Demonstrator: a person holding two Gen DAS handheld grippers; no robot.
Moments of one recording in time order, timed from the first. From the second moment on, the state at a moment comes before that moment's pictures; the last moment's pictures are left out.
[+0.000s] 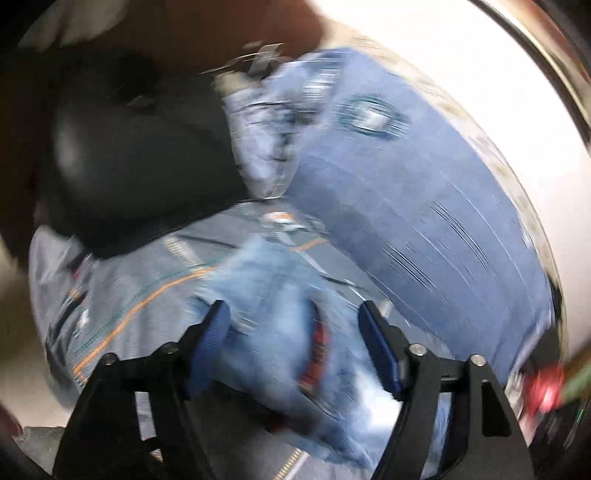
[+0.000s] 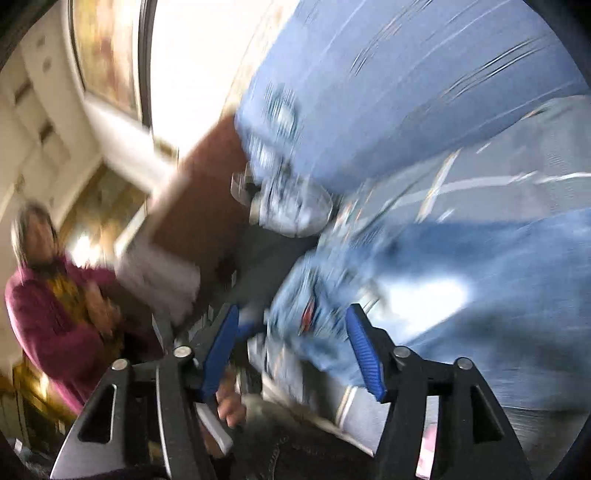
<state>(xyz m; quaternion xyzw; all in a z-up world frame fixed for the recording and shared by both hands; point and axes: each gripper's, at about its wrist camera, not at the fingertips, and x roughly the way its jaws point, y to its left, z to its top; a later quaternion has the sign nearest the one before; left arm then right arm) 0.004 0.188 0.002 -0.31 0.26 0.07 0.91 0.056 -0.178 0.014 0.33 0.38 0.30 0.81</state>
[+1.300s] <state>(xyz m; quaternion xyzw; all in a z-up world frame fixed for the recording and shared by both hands) 0.149 0.224 -0.017 -0.28 0.41 0.04 0.86 0.254 -0.120 -0.078 0.13 0.55 0.29 0.77</state>
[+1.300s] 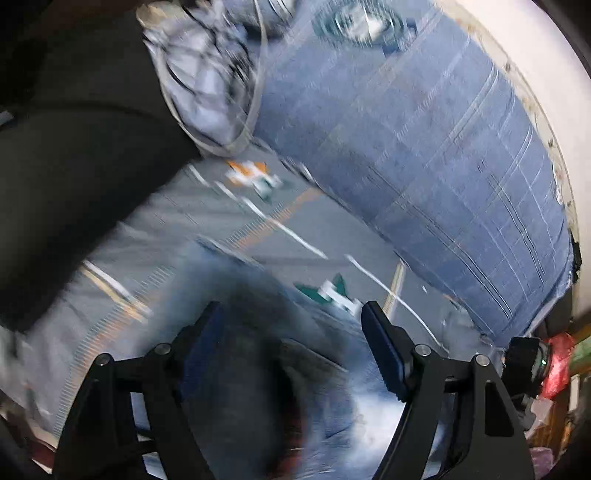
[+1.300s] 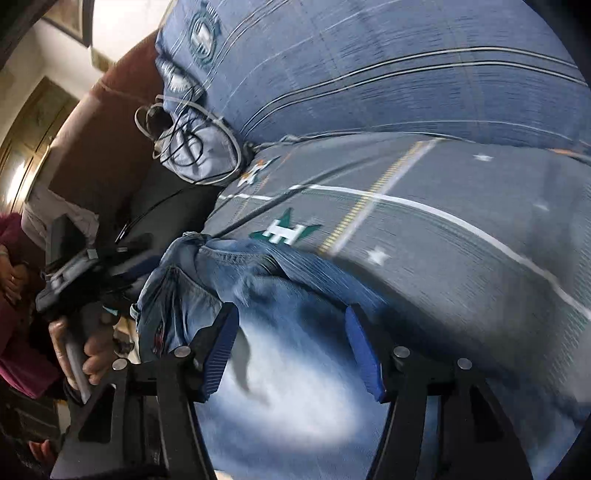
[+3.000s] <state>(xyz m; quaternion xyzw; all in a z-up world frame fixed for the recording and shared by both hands) 0.093 0.129 0.027 -0.25 0.29 -0.06 0.92 0.081 -0.288 0.047 0.25 0.38 0.11 0.88</state>
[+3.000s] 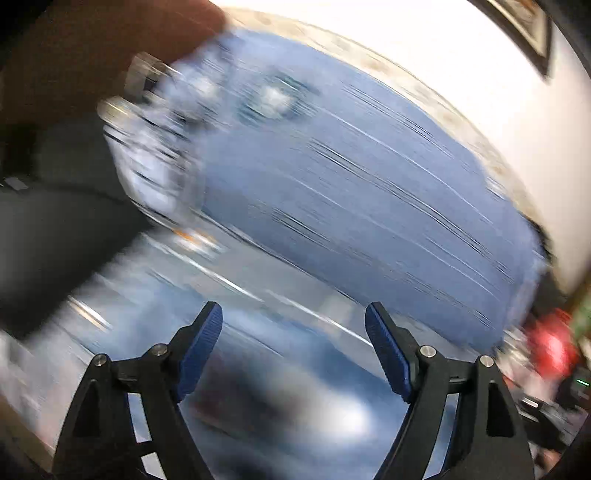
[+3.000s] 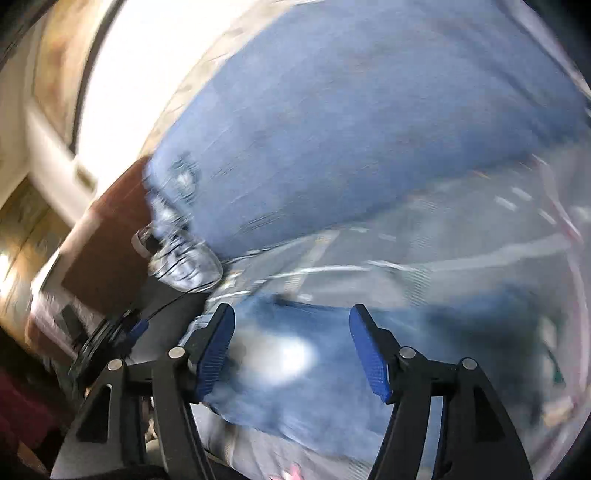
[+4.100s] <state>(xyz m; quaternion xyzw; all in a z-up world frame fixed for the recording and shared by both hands) 0.036 -0.206 -0.068 0.03 0.42 -0.29 0.86 0.106 -0.411 -0.015 0.25 0.42 -0.03 0.87</state>
